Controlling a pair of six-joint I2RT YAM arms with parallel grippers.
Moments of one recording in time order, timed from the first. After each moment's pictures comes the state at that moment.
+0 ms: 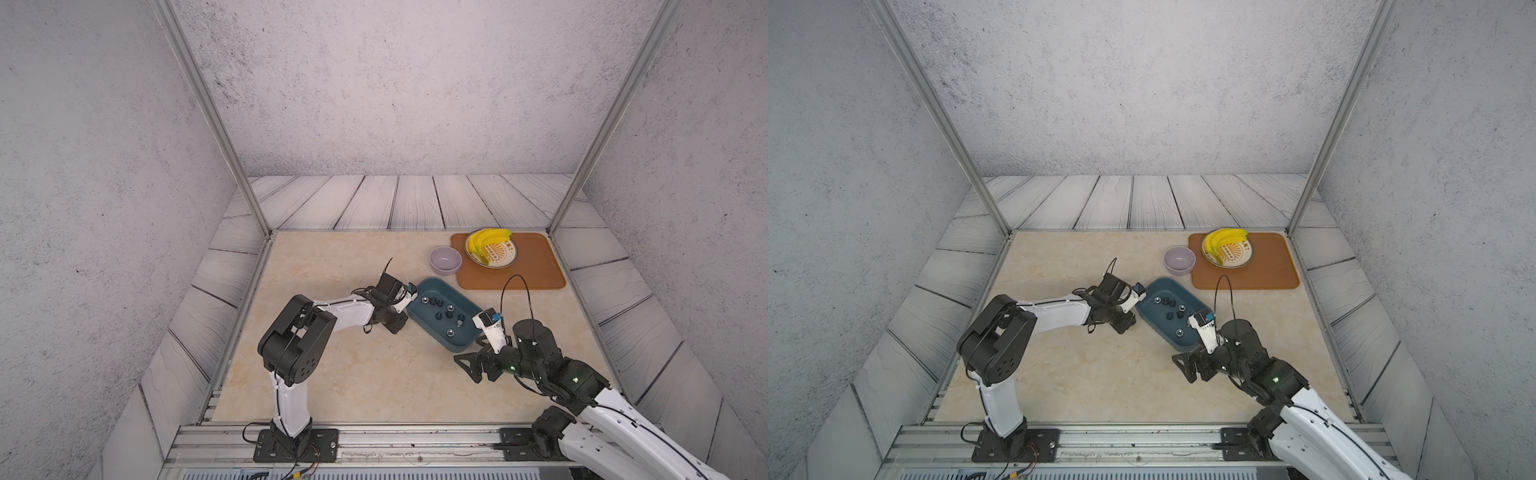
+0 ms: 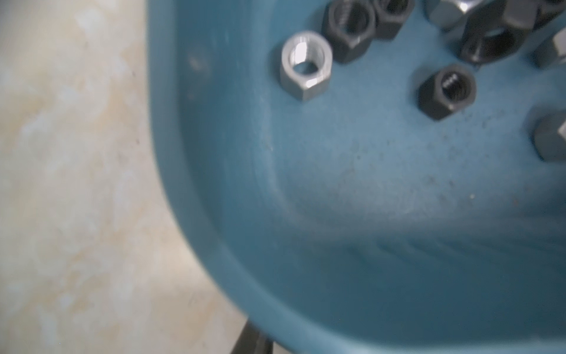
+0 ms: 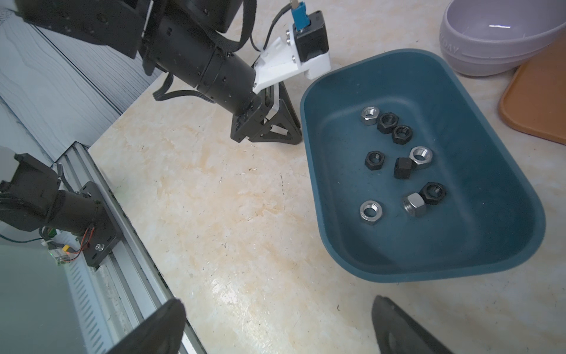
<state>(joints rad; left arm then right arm) -0.63 1.87 1.08 -0.27 0.16 0.16 0.62 0.65 0.54 -0.53 -0.30 0.18</state>
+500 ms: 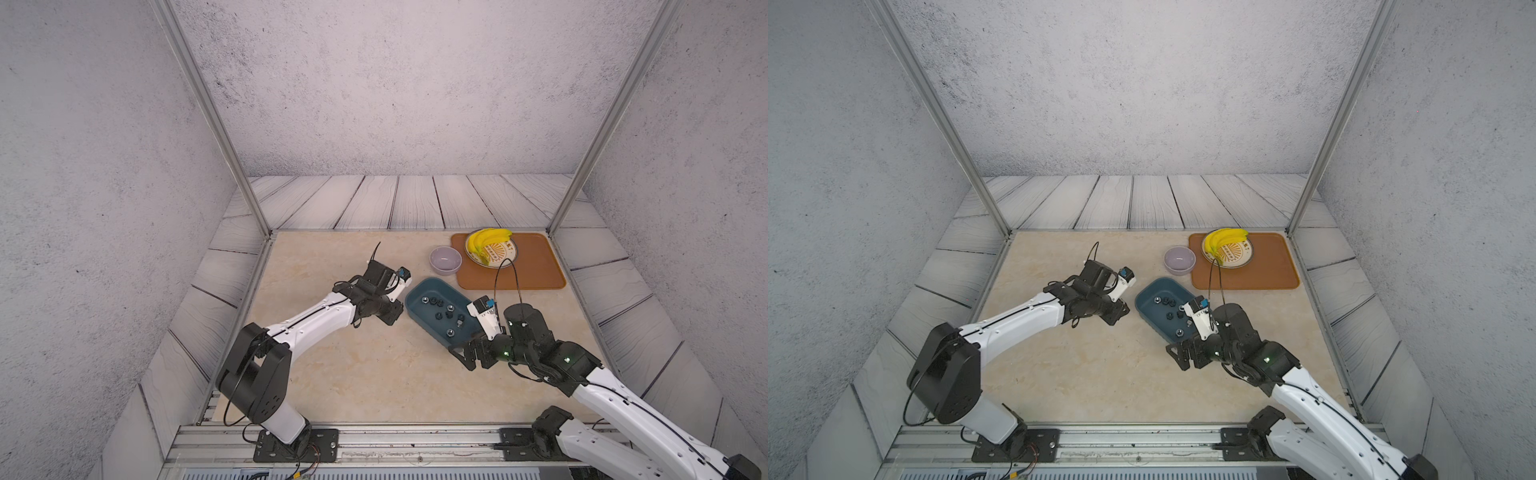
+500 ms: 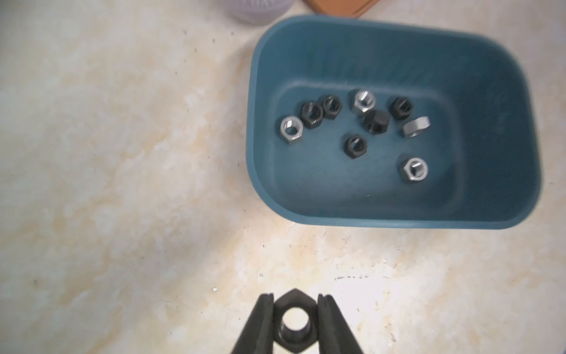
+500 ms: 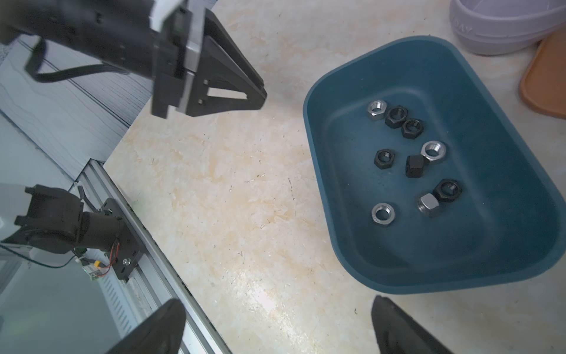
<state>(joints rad) -0.63 1.56 1.13 -0.48 0.19 0.07 0.62 0.84 0.70 -0.59 -0.32 0.29</state>
